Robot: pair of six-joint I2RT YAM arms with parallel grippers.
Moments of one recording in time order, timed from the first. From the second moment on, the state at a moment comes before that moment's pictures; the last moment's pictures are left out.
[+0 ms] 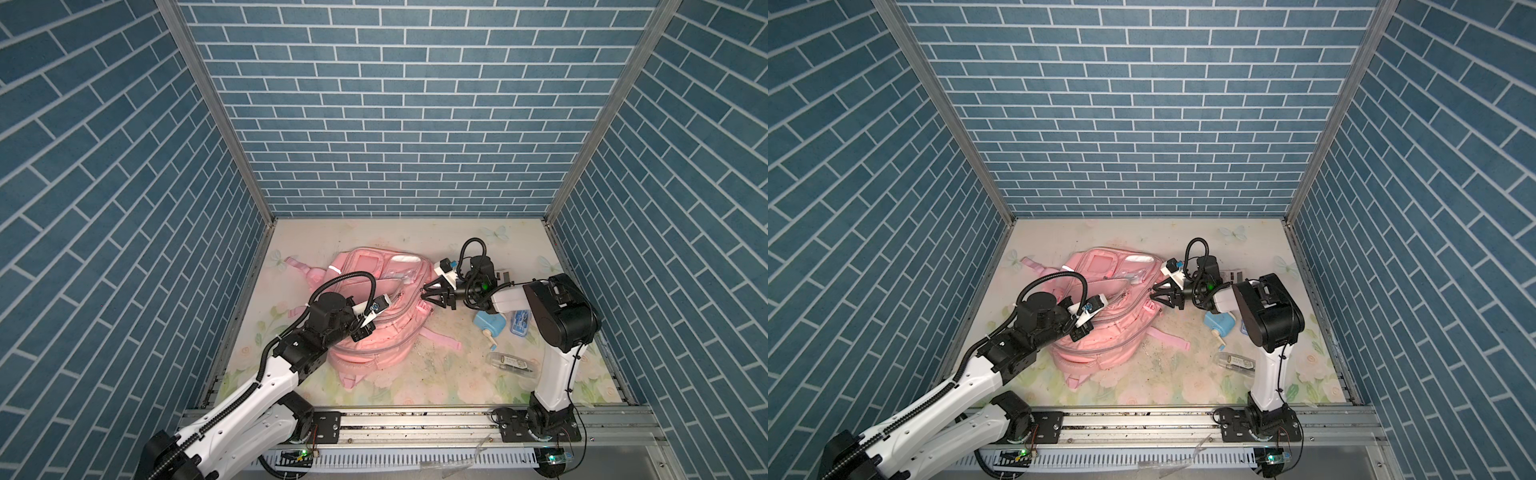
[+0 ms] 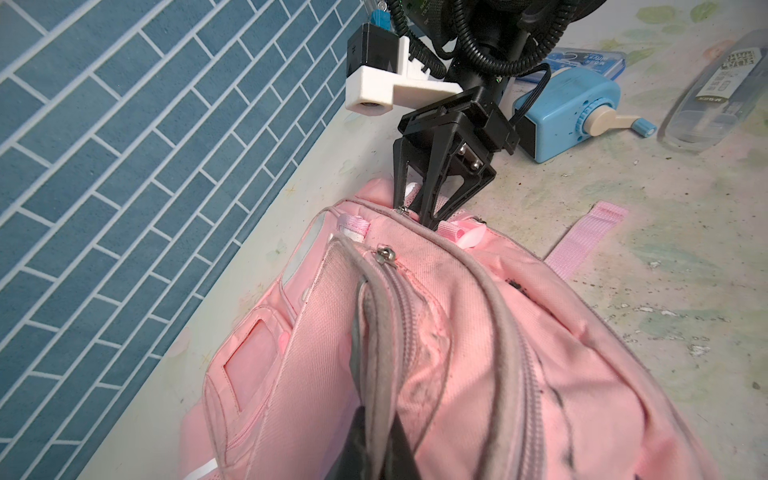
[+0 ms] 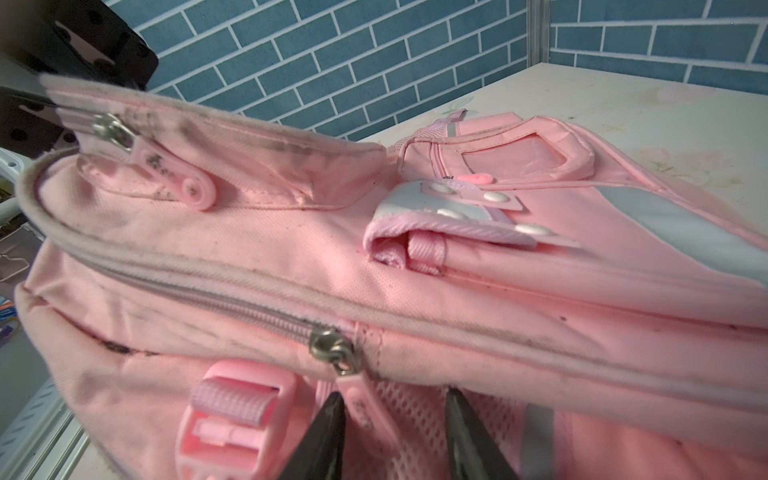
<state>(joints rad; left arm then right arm) -0.59 0.85 0.54 -0.13 0.16 0.56 0.40 1.96 0.88 0.54 -1.13 -0.20</state>
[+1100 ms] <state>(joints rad) -0.59 0.84 0.51 -0.11 0.16 0.53 0.40 1.93 0.79 0.62 -1.16 -0.23</state>
